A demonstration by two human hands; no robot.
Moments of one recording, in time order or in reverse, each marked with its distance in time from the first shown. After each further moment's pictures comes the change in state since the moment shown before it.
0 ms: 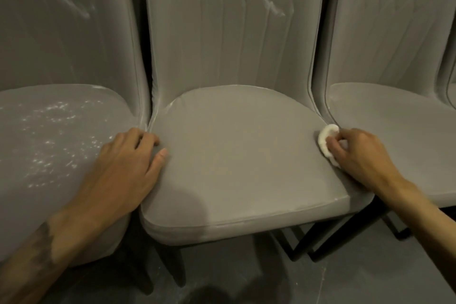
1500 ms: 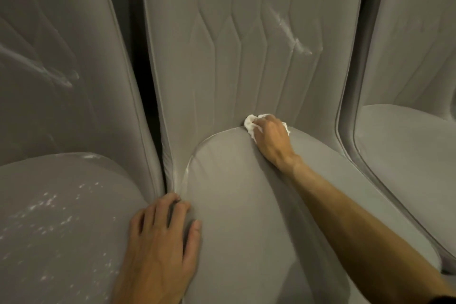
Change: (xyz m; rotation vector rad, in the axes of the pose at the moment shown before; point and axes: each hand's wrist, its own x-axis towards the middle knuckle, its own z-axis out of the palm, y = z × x) left_hand 0.068 -0.029 0.033 -0.158 0.098 0.018; right_hand 0.187 -0.195 0.108 0.099 -0.124 -0.064
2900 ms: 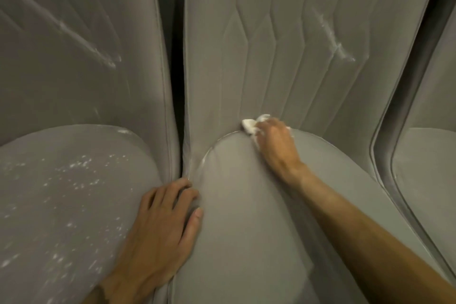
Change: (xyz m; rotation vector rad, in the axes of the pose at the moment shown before) left_hand -0.004 0.001 -0.008 -0.012 -0.156 -0.024; right_hand 0.002 -0.022 0.016 0.059 -0.062 -0.241
